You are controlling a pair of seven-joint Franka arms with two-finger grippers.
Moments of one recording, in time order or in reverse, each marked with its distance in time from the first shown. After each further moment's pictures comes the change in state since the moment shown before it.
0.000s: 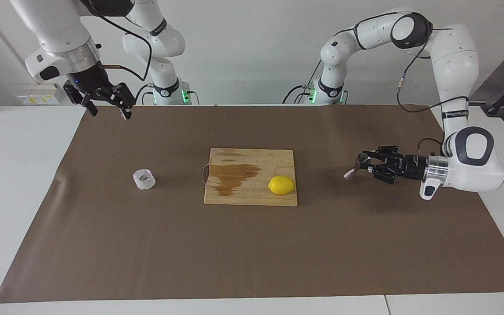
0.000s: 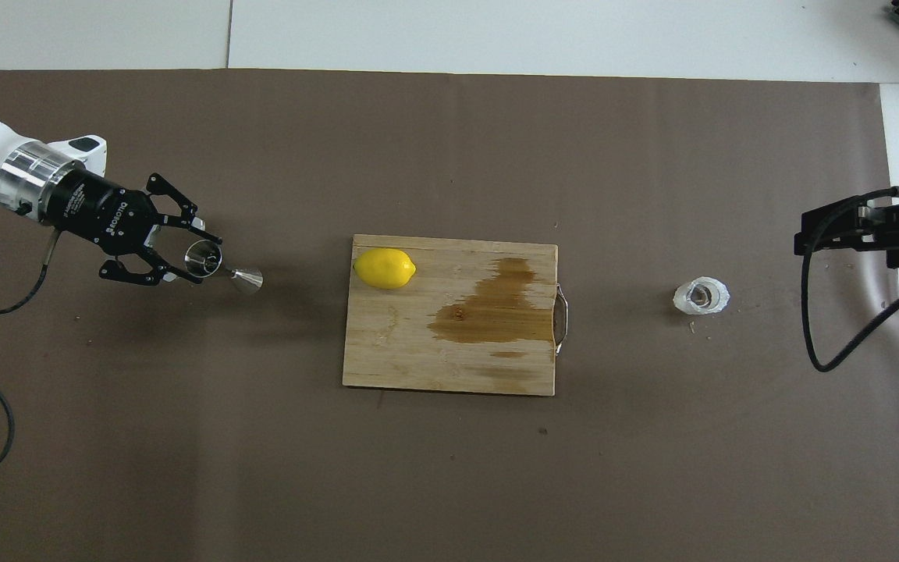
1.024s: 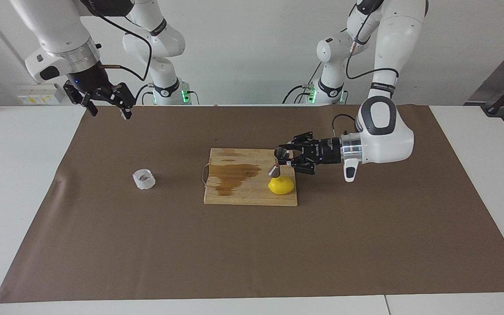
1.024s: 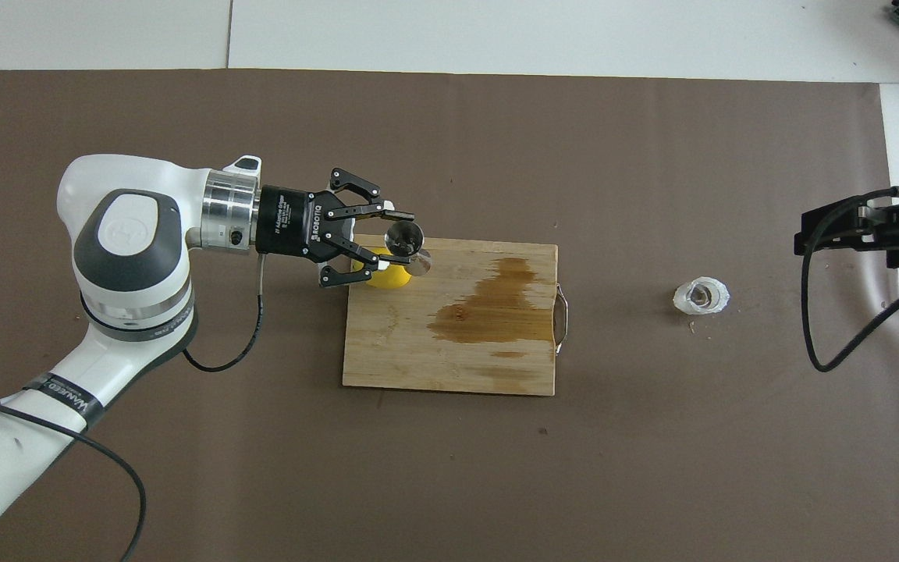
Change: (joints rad) left arm -0.330 -0.299 0.001 -0.369 -0.462 0.710 -0.065; right arm 0.000 0.000 0.000 0.000 0.000 0.000 0.000
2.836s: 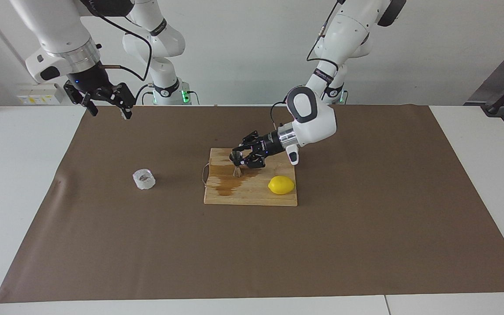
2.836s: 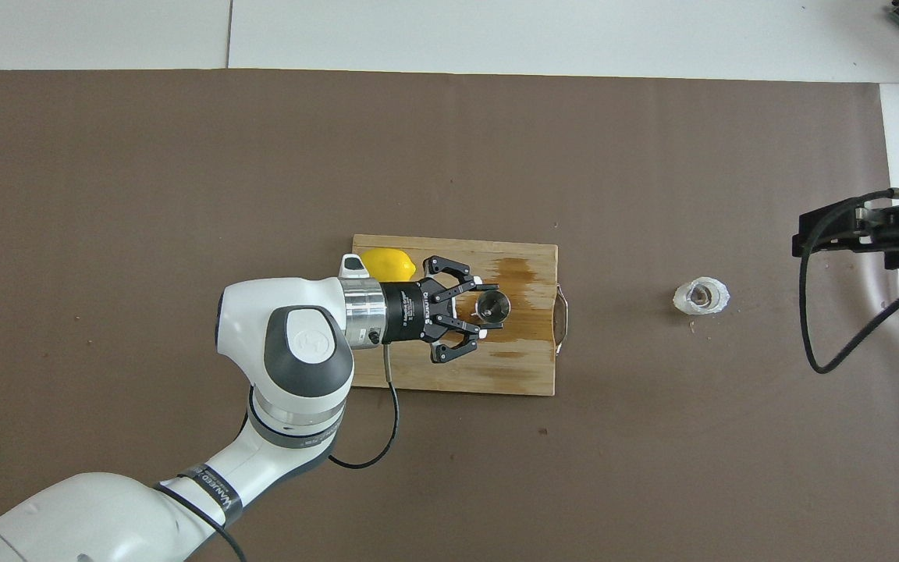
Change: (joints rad) left arm -0.291 -0.054 0.011 -0.212 -0.310 0.438 0.164; right arm 0.006 0.000 0.001 -0.002 0.000 -0.003 -0.004
